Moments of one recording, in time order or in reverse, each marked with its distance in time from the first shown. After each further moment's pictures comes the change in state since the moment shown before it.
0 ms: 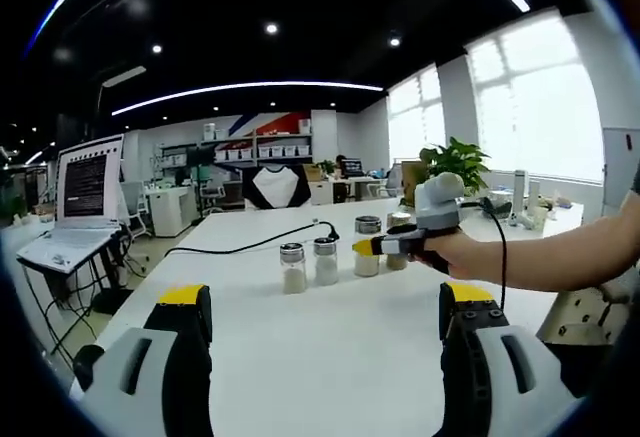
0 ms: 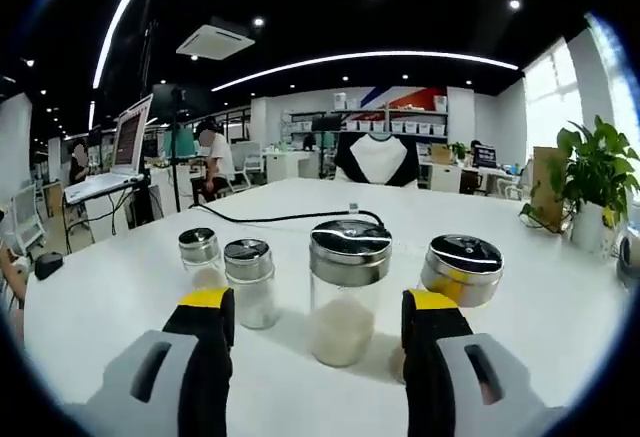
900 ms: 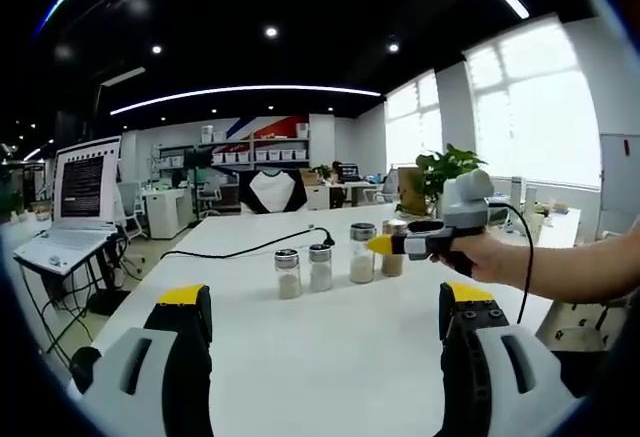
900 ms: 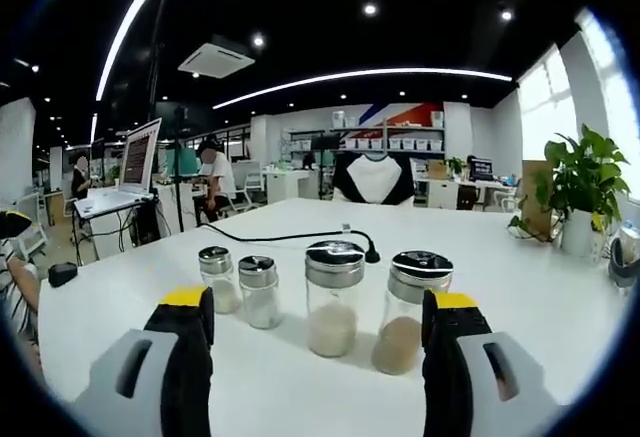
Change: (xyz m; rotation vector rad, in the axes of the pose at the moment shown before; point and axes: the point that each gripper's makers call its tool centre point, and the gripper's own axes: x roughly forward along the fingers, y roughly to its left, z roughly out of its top) left arm 0.000 -0.005 0.007 0.004 -0.014 -0.010; right arm -0.050 -0.006 0.018 0.030 -0.094 0.010
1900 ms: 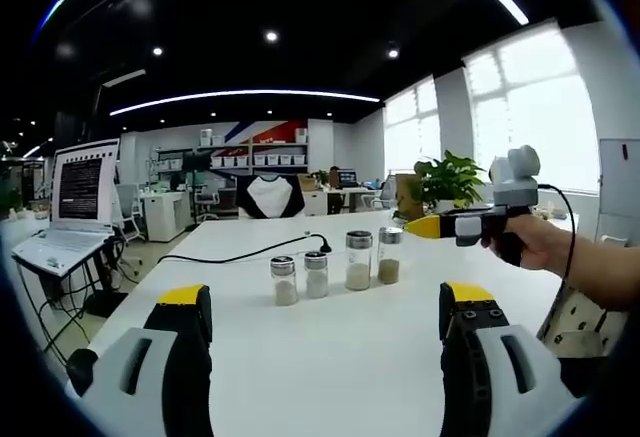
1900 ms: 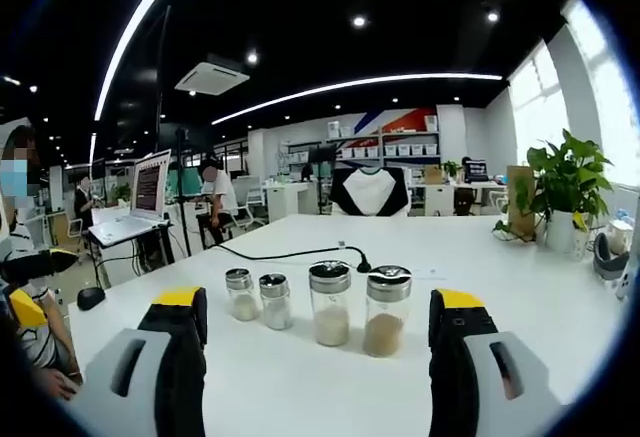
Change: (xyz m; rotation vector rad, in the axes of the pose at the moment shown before) left arm 0.001 -0.004 0.007 0.012 -0.019 0.001; right arm -0.077 -0.003 0.041 0.072 -0.065 -0.013
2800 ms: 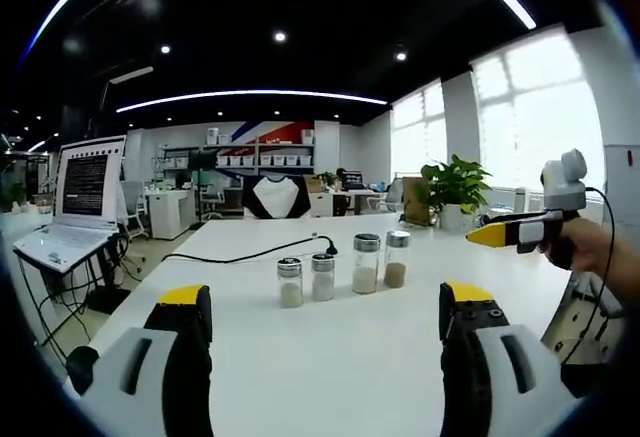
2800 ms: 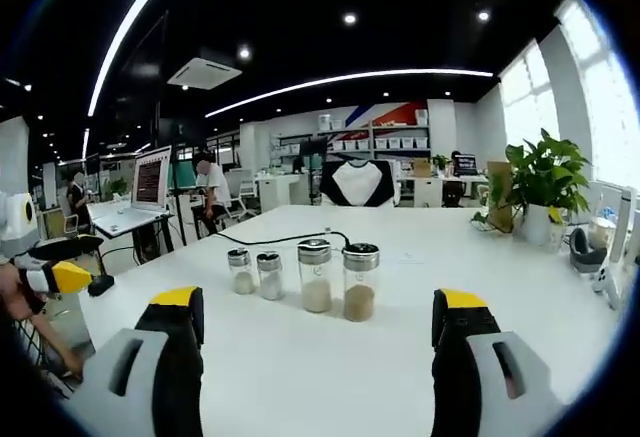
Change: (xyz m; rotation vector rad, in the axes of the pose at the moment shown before) left arm 0.004 0.008 0.003 -0.023 -0.010 0.020; right arm -0.073 -0.008 -0.007 -0.019 0.055 -0.028
